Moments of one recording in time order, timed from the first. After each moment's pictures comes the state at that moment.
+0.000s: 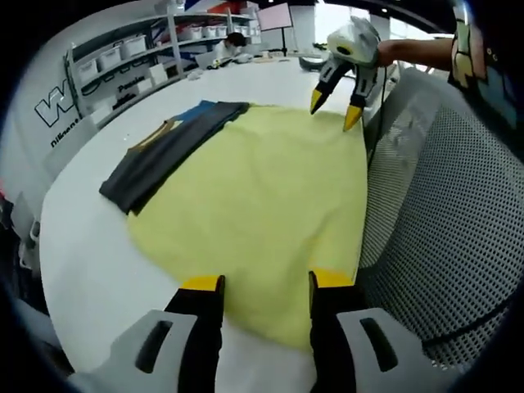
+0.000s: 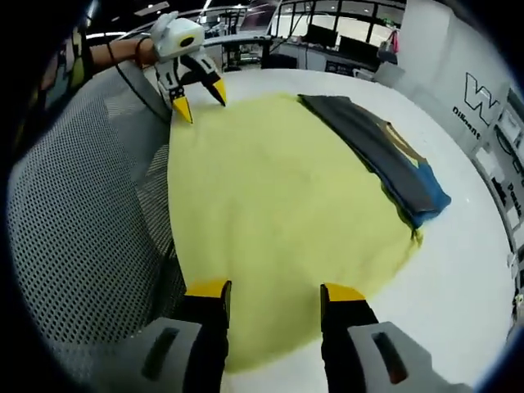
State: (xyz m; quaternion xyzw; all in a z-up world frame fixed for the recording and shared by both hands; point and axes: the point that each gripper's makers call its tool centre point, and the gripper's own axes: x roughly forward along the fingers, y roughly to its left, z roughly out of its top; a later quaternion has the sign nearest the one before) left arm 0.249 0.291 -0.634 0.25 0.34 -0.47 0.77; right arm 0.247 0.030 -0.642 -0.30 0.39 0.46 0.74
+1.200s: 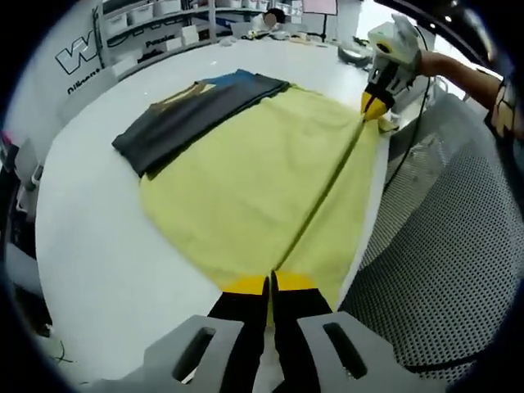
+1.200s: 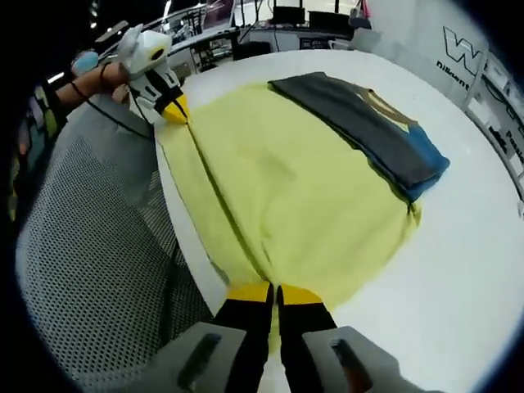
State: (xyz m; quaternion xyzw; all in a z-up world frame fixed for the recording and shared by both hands) left arm 0.245 0.298 -0.631 0.18 0.45 -0.40 0.78; right arm 0.233 0.027 -0.627 -0.18 0.49 0.43 0.73
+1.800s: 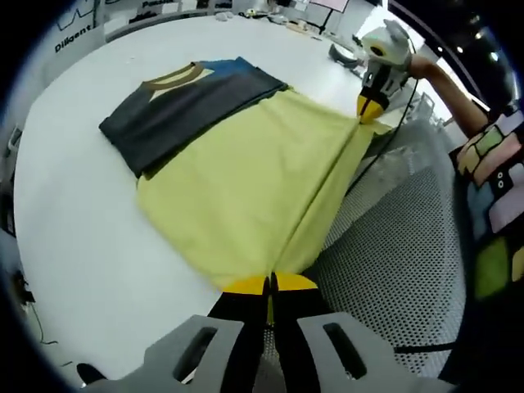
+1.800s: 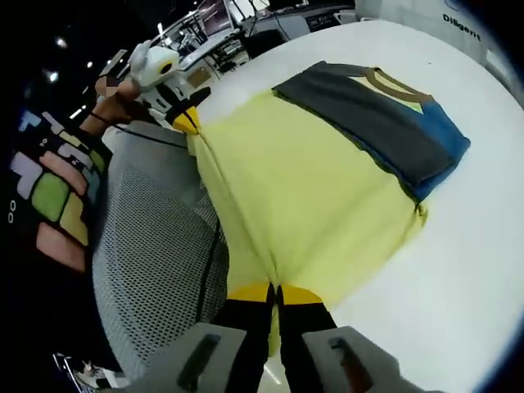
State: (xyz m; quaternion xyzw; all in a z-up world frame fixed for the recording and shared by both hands) left arm 0.209 0.298 -0.595 0.13 0.53 -0.43 0.72; right arm 0.198 0.024 -0.589 -0.12 0.56 0.49 0.66
